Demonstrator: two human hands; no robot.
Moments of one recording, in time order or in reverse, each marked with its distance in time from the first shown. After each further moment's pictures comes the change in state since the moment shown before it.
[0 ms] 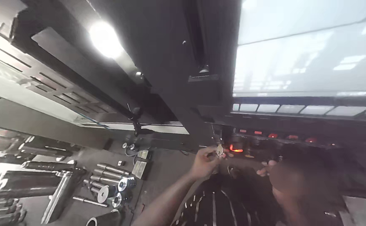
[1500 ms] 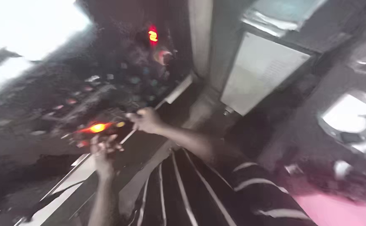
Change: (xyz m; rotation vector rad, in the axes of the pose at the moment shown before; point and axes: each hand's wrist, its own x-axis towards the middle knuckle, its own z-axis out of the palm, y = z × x) left_hand -0.005 -0.012 0.002 0.024 -0.213 0.027; right_hand 0.004 -0.031 -0.006 -0.146 -0.050 0.179
